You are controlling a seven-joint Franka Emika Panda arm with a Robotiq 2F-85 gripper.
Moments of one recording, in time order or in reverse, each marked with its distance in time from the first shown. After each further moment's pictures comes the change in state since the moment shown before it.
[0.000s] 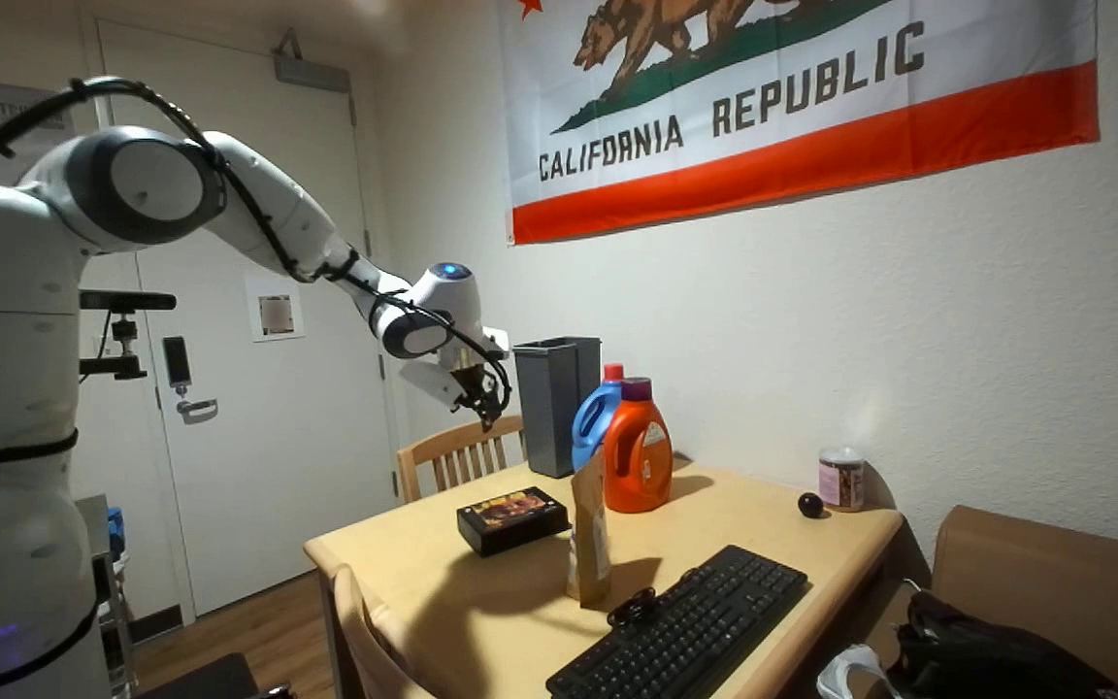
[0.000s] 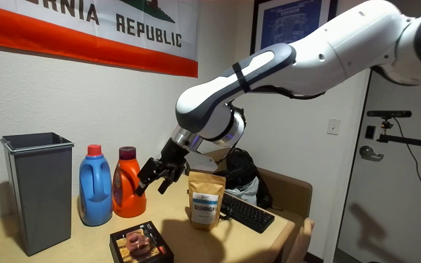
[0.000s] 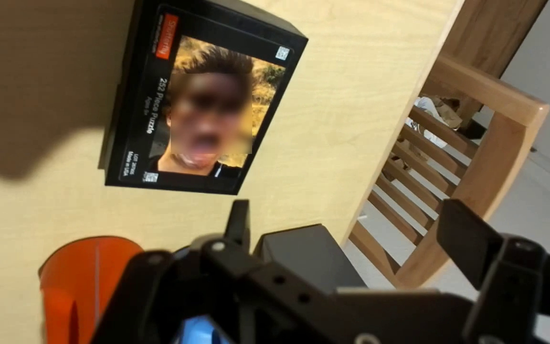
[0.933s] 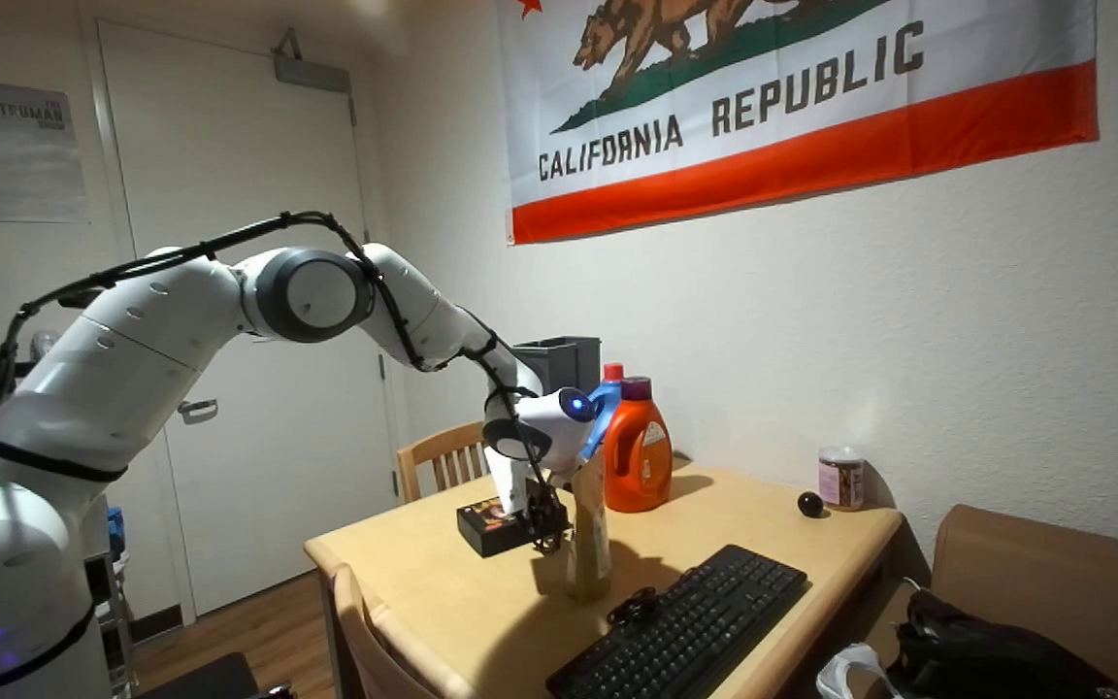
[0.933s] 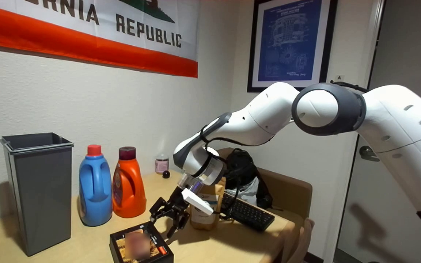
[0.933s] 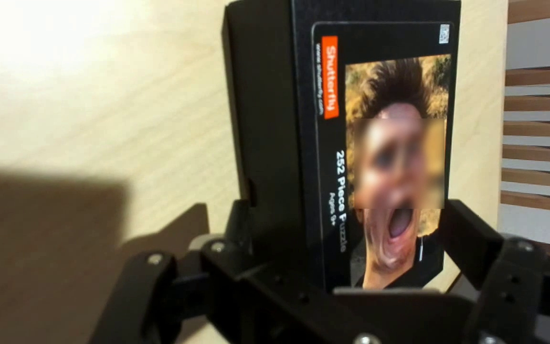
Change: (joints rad) arm -0.108 0.559 -0.131 0.372 0.396 -0.279 -0.084
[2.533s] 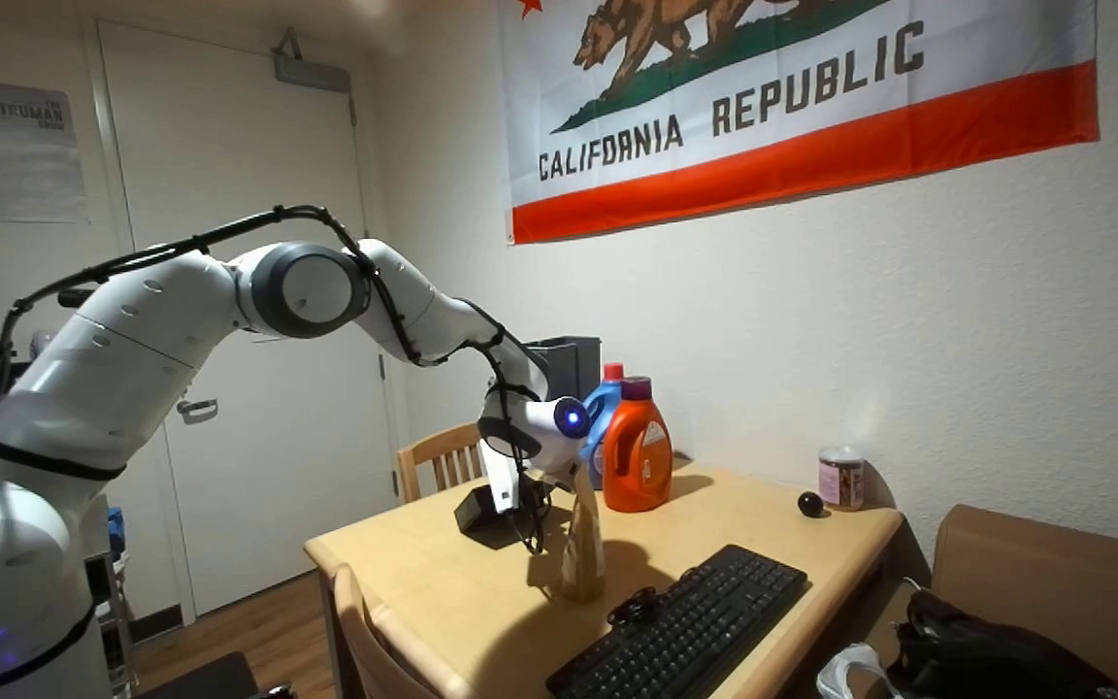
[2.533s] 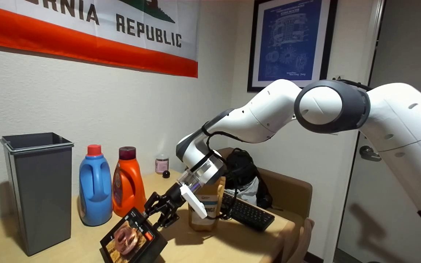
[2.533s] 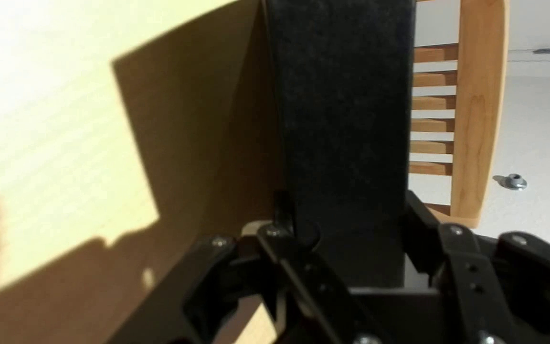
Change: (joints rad) arm 0.007 -0.020 0.001 -0.014 0.291 -0.052 -0.176
